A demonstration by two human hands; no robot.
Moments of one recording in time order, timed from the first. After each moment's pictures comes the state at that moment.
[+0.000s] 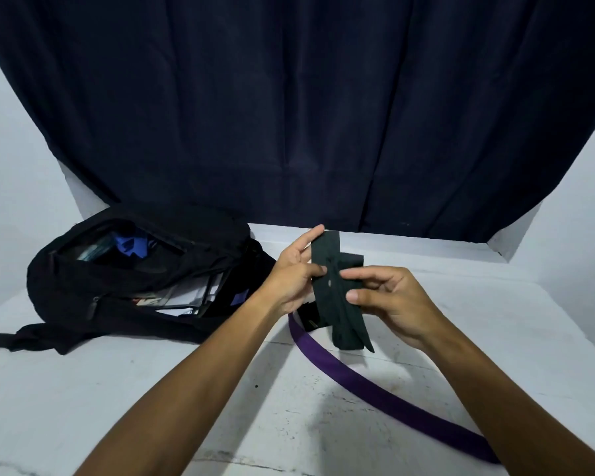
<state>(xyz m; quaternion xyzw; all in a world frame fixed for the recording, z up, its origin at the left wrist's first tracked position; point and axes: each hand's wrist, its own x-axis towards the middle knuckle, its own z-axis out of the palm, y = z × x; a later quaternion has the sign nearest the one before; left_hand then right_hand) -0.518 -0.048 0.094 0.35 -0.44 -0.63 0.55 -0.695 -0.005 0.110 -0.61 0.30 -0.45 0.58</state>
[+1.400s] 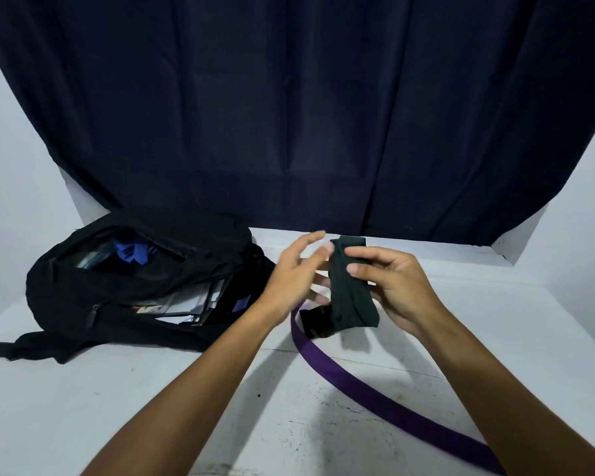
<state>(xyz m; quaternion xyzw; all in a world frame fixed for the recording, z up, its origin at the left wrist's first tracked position) -0.516 -0.027 0.112 0.42 -0.56 -0.49 0.53 -0.679 -0.022 0.128 -0.53 0.36 -0.52 0.57</state>
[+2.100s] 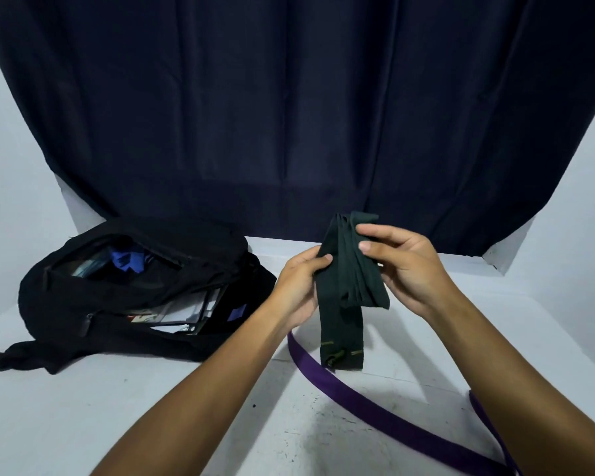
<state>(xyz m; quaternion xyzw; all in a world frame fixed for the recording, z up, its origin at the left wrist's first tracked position) -0.531 -0.044 0.112 0.32 -0.40 -0.63 0.58 -0.689 -0.023 0.168 -0.53 0.31 -0.55 0.57</state>
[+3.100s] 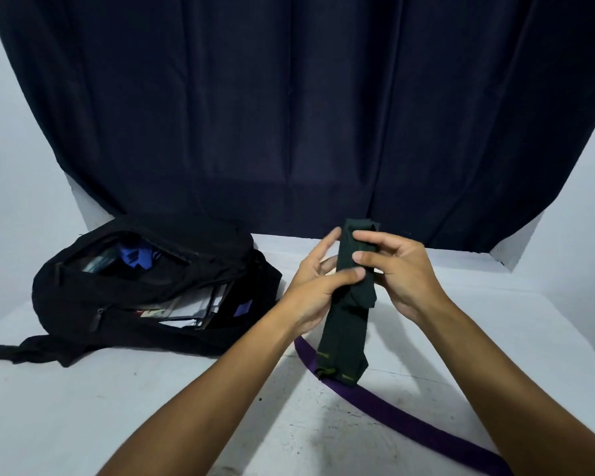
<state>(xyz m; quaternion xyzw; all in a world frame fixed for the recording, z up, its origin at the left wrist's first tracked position) -0.540 -0.018 0.114 0.29 -0.48 -0.61 0.56 -0.678 -0.027 0.150 -0.53 0.38 -0.55 0.52</state>
